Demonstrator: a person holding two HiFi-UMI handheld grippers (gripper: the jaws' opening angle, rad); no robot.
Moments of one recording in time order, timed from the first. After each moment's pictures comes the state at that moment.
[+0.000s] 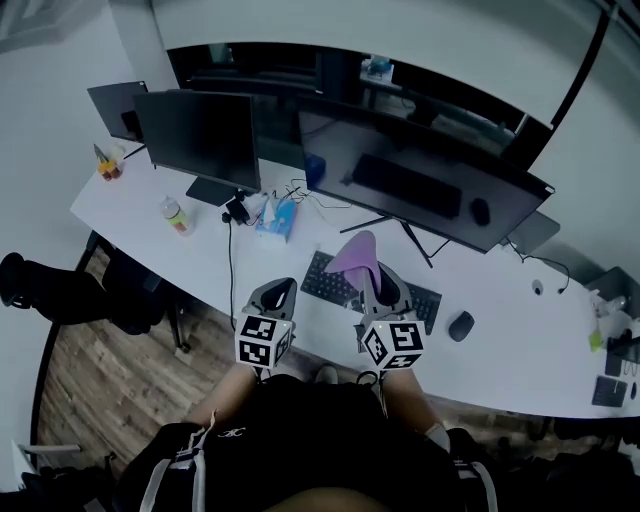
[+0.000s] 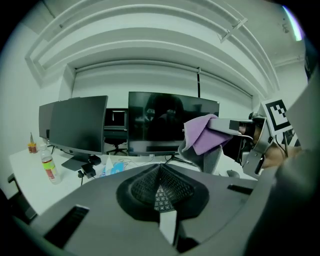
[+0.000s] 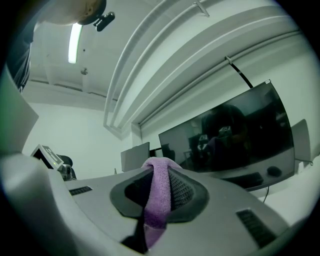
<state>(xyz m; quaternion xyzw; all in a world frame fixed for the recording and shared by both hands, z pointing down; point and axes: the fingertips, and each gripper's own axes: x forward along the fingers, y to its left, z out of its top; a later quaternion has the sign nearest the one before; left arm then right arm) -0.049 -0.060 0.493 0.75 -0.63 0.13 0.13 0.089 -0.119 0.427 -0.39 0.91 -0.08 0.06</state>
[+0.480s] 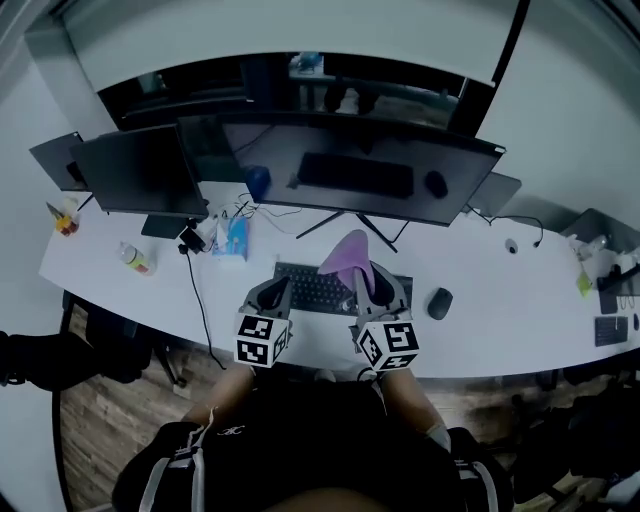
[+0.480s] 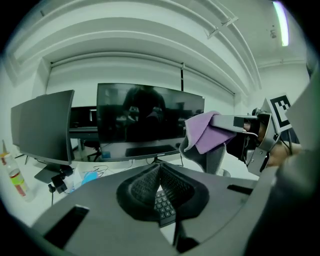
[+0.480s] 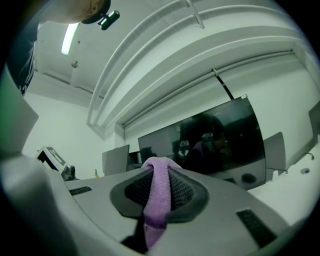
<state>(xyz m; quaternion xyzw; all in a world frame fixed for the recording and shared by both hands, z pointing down) 0.012 -0.124 0.502 0.82 -0.55 0.15 0.11 0.157 -0.142 0.431 -0.49 0.87 -0.07 0.06</state>
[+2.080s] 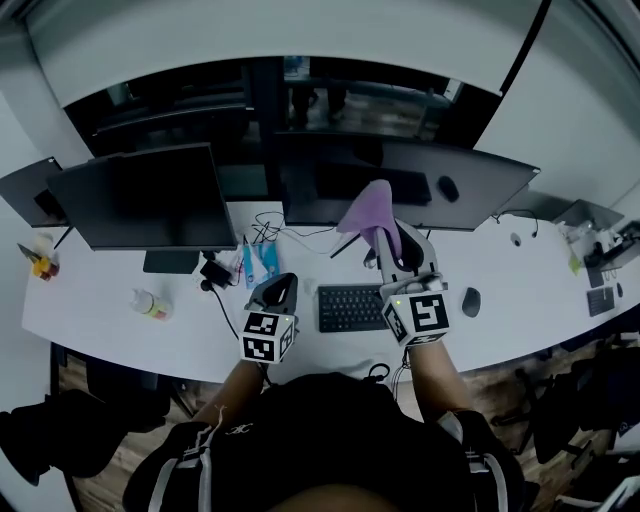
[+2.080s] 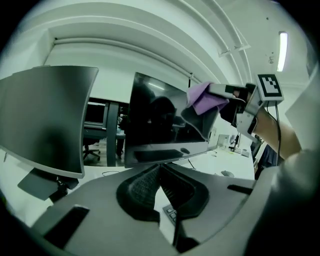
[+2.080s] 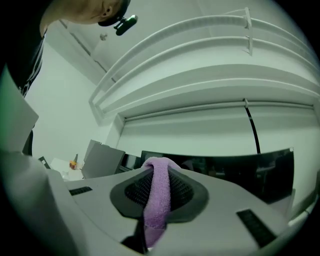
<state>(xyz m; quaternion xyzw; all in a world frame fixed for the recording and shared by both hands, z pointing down) -0.161 -0.220 0.502 0.86 -0.48 0.11 0.13 -0.013 -0.237 0.317 -0.54 0.83 0.10 0.02</state>
